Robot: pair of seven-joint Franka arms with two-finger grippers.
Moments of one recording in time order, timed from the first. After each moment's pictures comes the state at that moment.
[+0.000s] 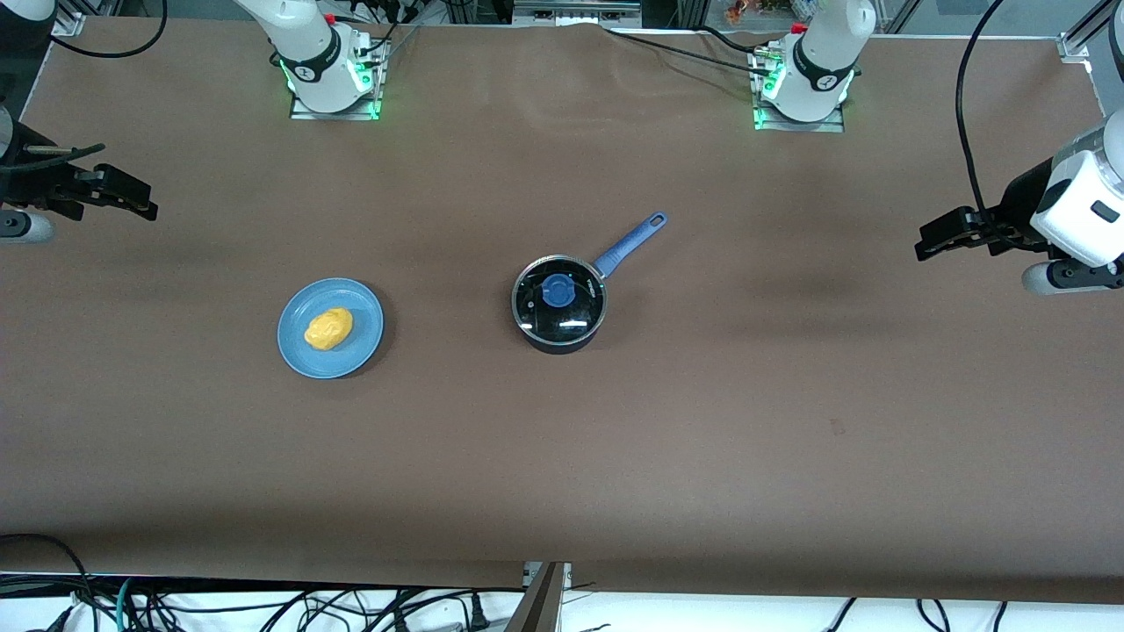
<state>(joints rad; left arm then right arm) 0.07 0.15 -0.13 -1.44 -0.05 1.51 -0.19 0.01 0.00 -0.05 -1.67 -0.01 1.59 -0.05</state>
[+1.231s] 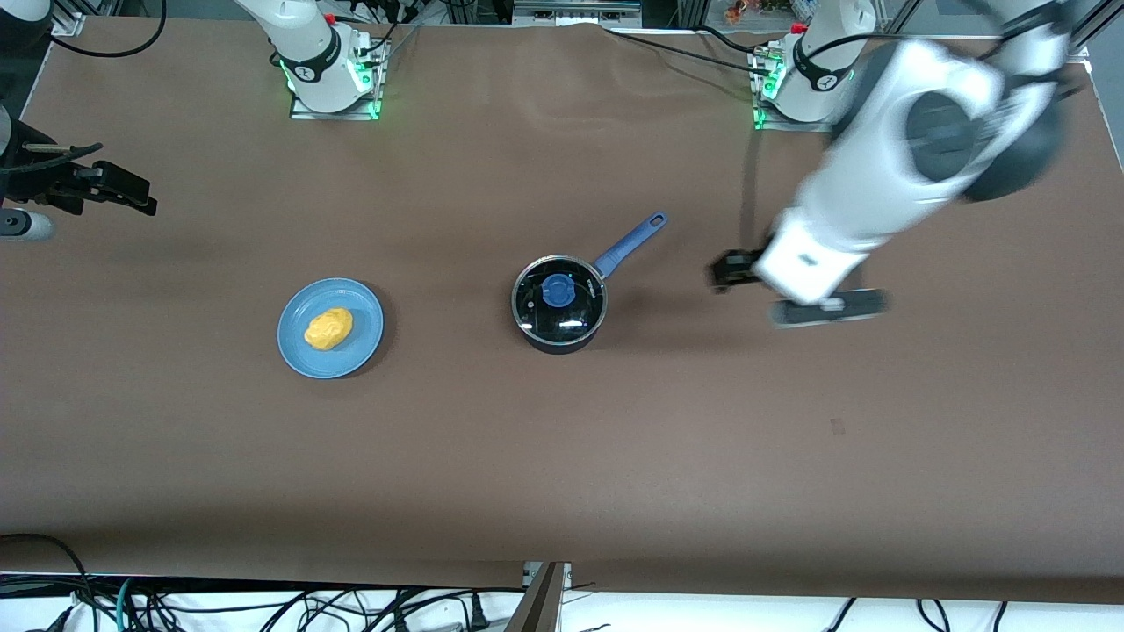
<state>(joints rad) -0.22 0.35 -0.27 -1.49 -0.05 1.84 -0.64 0.00 0.00 -0.05 -1.67 -0.01 1.56 -0.05</state>
